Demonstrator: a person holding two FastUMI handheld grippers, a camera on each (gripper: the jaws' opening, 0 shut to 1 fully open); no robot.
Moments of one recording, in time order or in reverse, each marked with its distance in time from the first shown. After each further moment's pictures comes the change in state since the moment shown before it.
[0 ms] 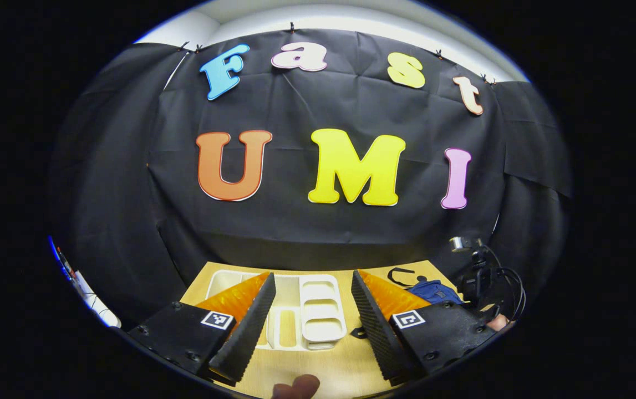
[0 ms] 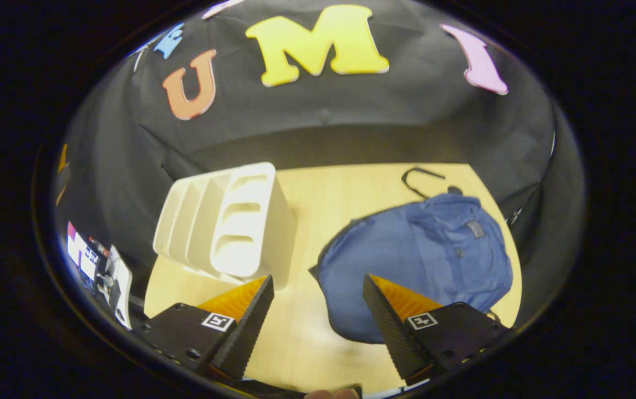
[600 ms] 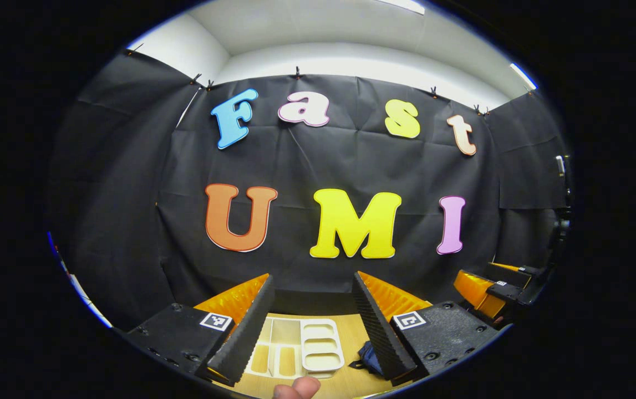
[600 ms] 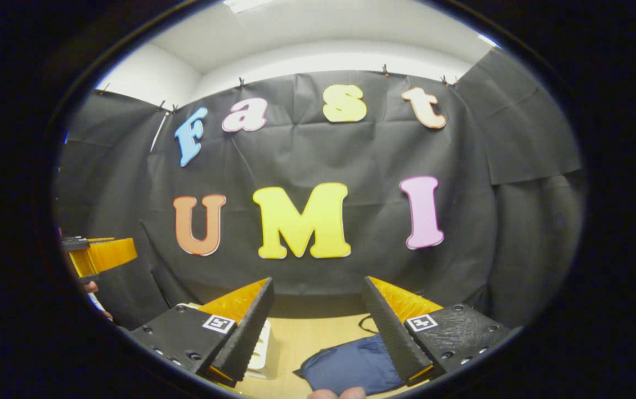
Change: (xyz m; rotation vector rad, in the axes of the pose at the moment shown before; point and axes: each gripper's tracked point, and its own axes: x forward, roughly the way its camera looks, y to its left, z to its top) left arm -0.025 0.003 0.066 -0.008 -0.276 0.027; right arm -0.196 0.017 0.144 -0.047 -0.809 -0.159
